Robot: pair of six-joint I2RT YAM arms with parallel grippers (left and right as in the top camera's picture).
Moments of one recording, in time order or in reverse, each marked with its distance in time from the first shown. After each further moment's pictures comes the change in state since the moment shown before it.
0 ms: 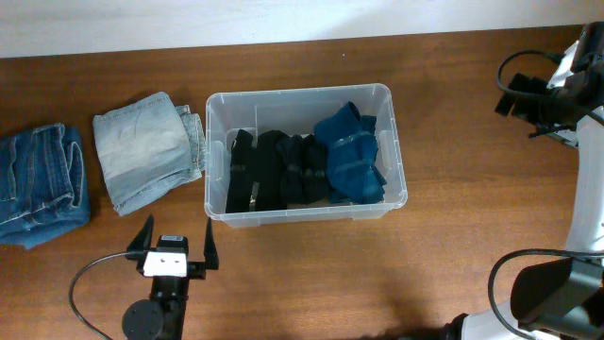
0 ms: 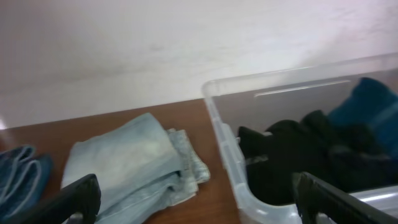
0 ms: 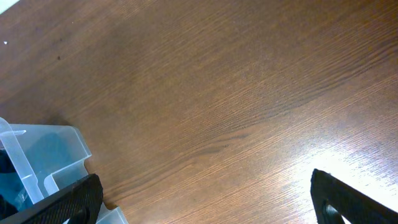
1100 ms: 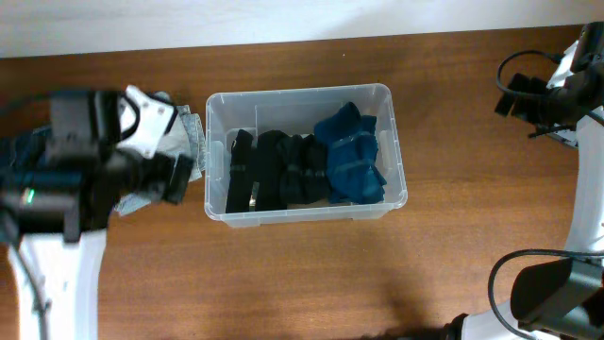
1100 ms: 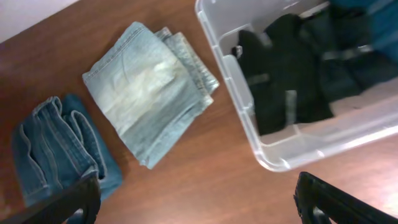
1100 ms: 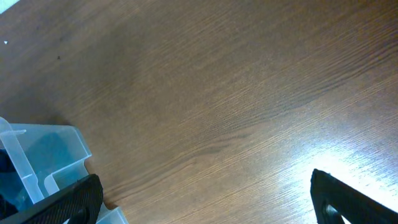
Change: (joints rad) left arm 0.000 1.372 1.695 -1.286 -0.055 0.236; right arm 0.000 0.000 0.000 0.000 0.000 0.000
